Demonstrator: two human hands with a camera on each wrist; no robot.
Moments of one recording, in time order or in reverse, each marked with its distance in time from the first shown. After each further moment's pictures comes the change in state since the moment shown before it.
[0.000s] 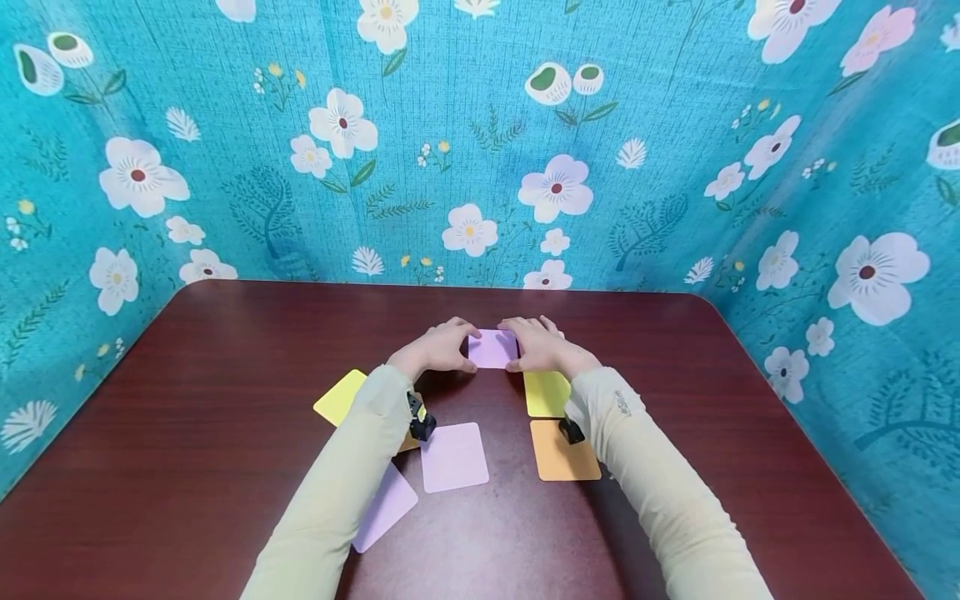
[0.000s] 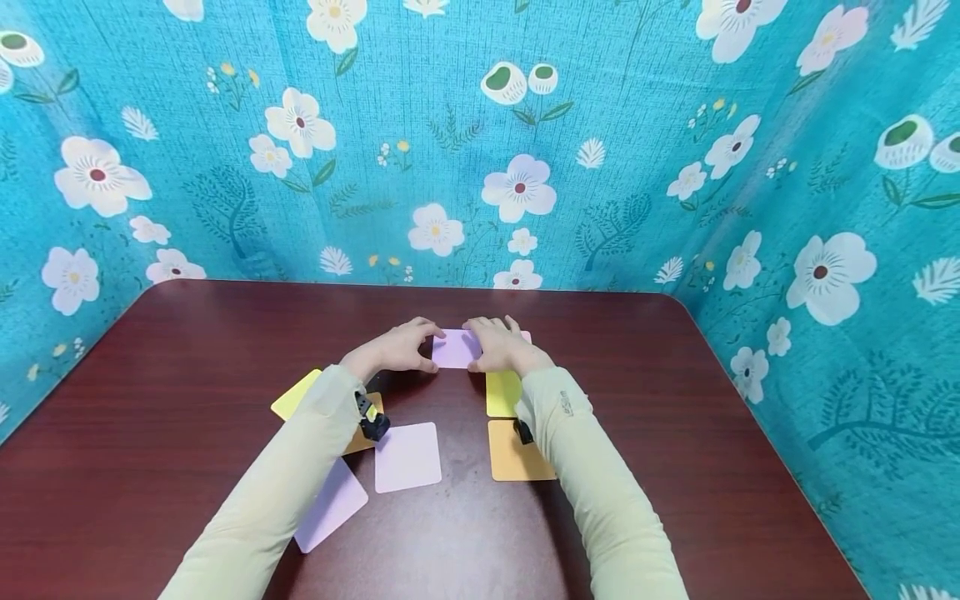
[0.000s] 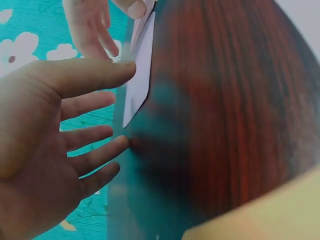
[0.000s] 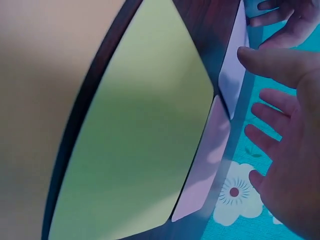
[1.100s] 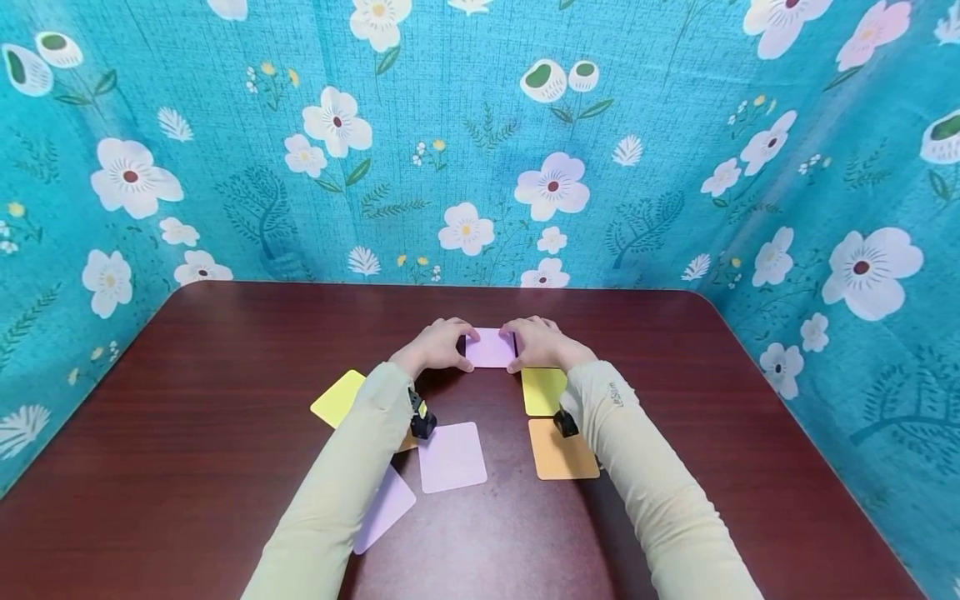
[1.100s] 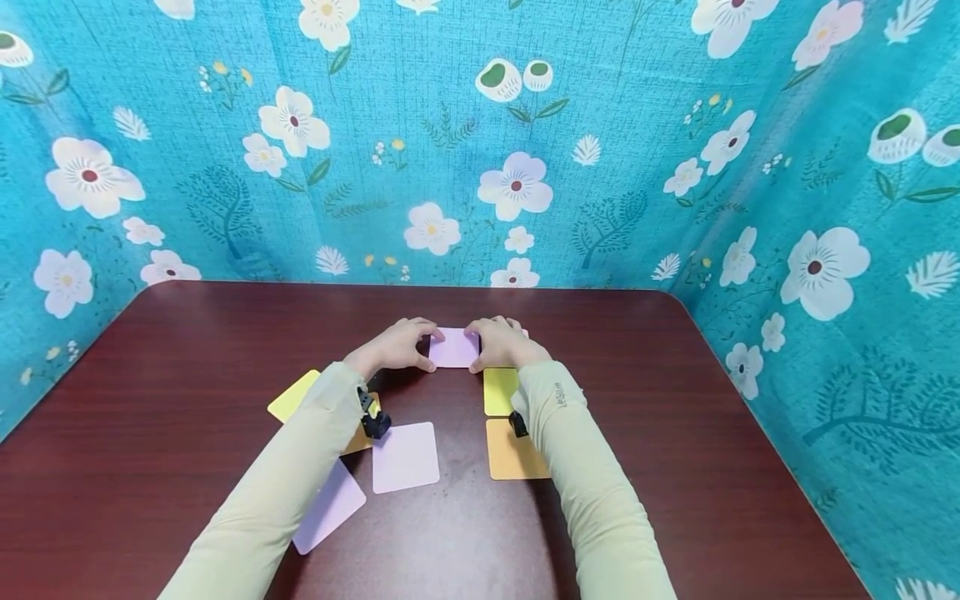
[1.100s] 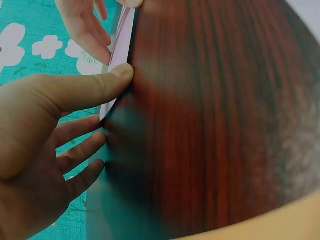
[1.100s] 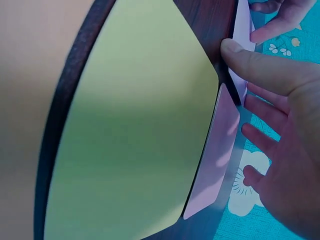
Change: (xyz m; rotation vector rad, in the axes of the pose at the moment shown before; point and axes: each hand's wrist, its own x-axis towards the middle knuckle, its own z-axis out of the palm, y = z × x) left_hand 0.010 -0.008 0.006 0.023 0.033 -0.010; right_hand 0.003 0.006 -0.002 0.060 -0.031 0.068
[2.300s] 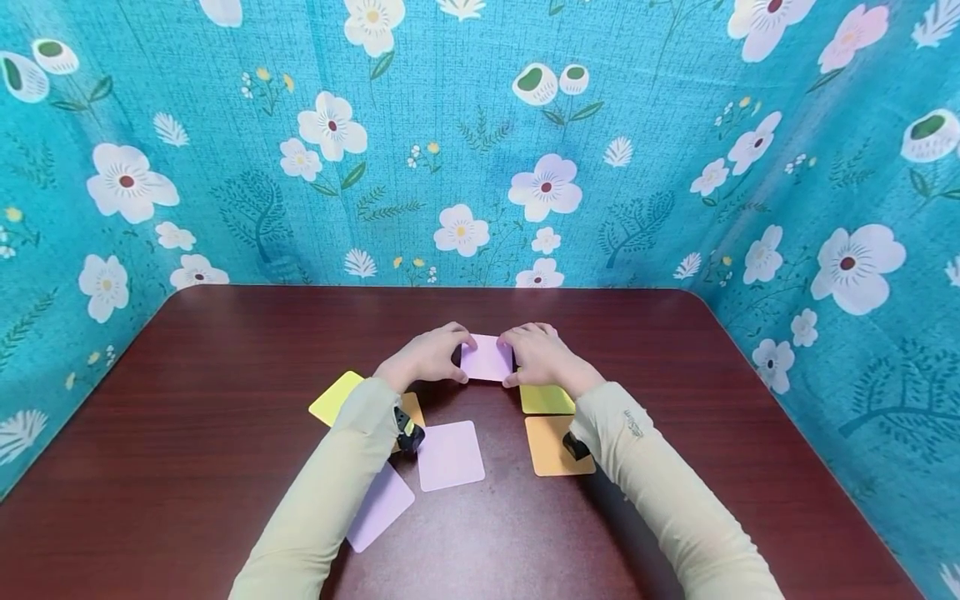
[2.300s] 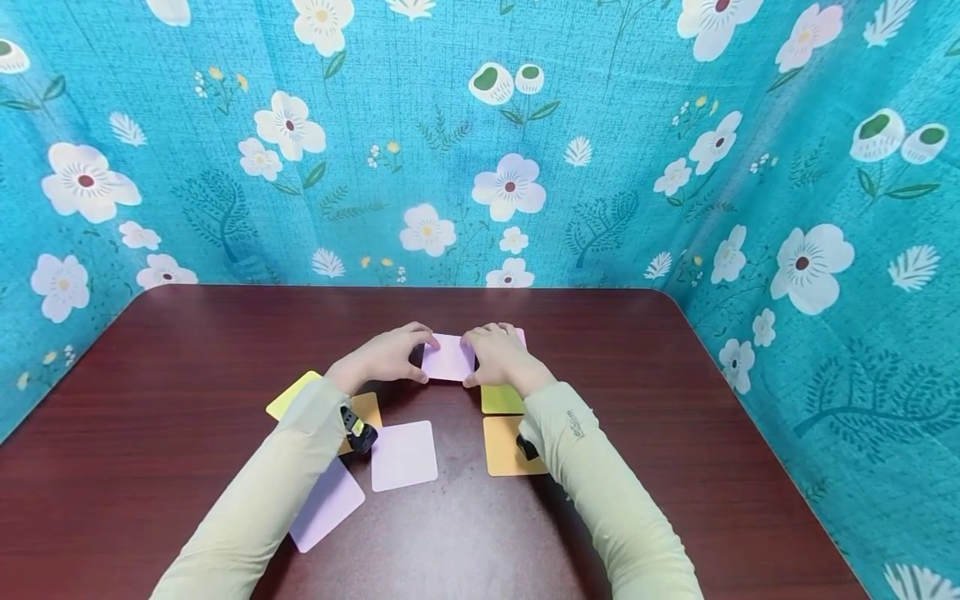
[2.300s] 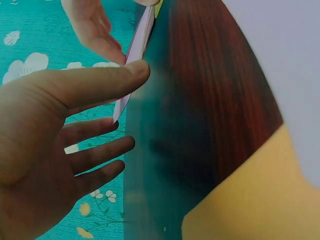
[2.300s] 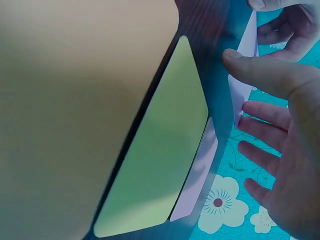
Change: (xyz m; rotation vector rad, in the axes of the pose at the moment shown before) left_hand -0.032 0.020 -0.010 0.046 -0.016 0.067; right_hand -0.032 -0.018 0.003 -0.230 0.106 -0.092
